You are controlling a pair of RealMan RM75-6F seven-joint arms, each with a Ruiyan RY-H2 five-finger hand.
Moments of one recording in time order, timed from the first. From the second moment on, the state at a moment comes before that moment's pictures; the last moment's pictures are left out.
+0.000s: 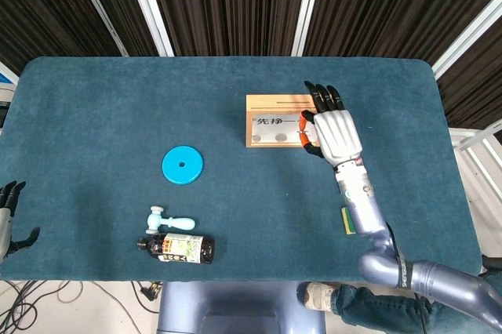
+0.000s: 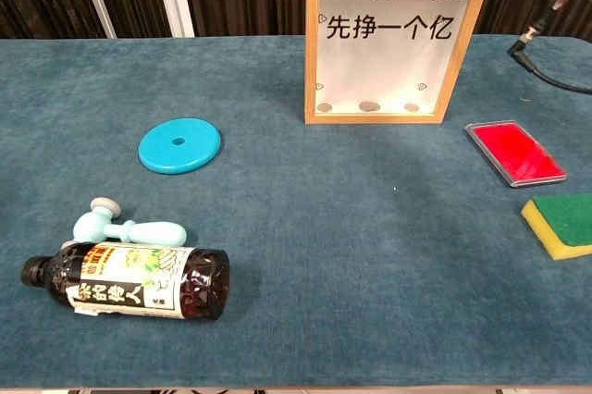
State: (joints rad) left arm -0.13 -1.02 -0.06 -1.84 1.10 1.32 0.25; right arm 0.75 -1.45 0.47 -1.59 -1.05 1.07 -0.45
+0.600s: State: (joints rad) left arm -0.13 -1.02 -0.07 -1.84 1.05 1.32 0.28; right arm 1.09 -1.38 0.55 -1.48 -0.48 0.90 -0.81
